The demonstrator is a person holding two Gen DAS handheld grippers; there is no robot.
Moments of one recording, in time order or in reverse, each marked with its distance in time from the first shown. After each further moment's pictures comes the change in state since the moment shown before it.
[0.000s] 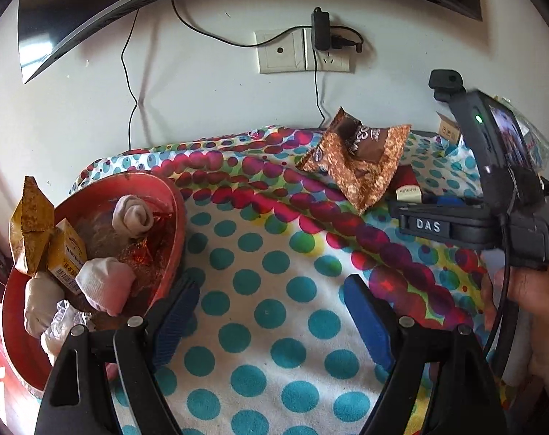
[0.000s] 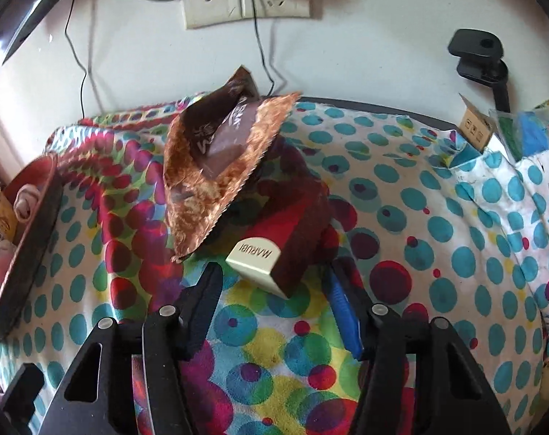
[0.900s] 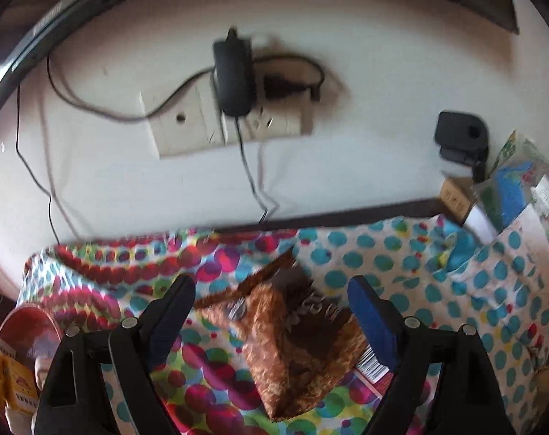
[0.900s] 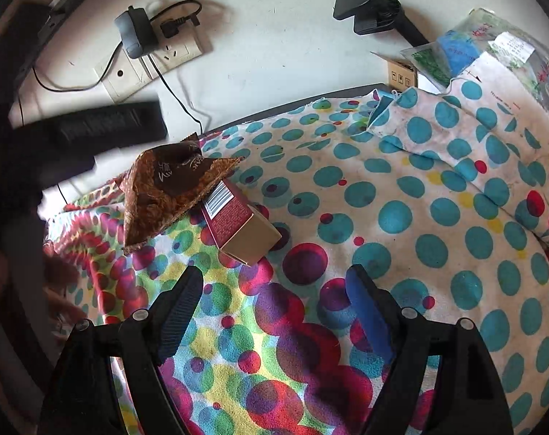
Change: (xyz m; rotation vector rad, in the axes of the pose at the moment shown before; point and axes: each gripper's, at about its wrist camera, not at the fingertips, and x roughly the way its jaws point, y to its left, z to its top) left arm 0.095 -0.115 0.164 0.065 -0.072 -0.044; right arm -0.019 -0.058 -0.016 0.286 -0.063 0.060
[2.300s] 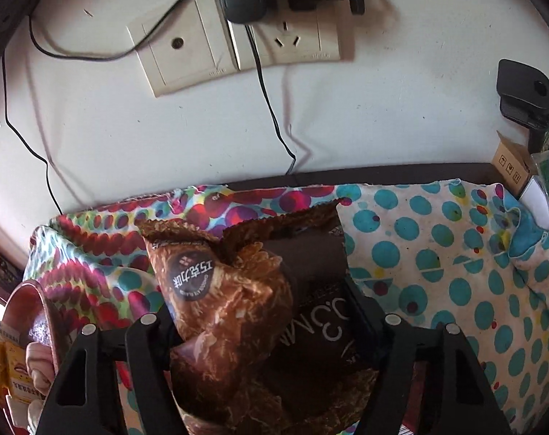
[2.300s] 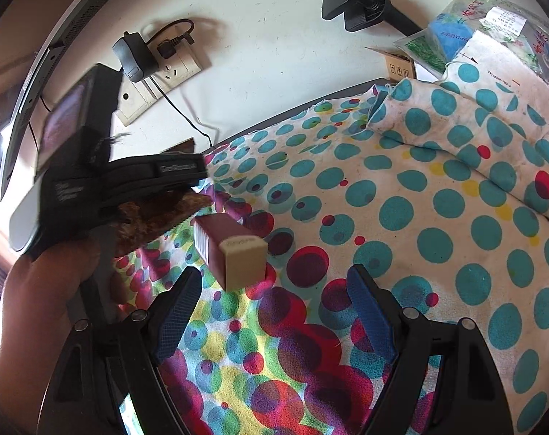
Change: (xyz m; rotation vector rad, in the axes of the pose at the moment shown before) left arm 0.056 0.003 -0.024 -0.016 0.192 0.150; right arm 0.001 -0.008 -0.001 0.062 -0.020 0.086
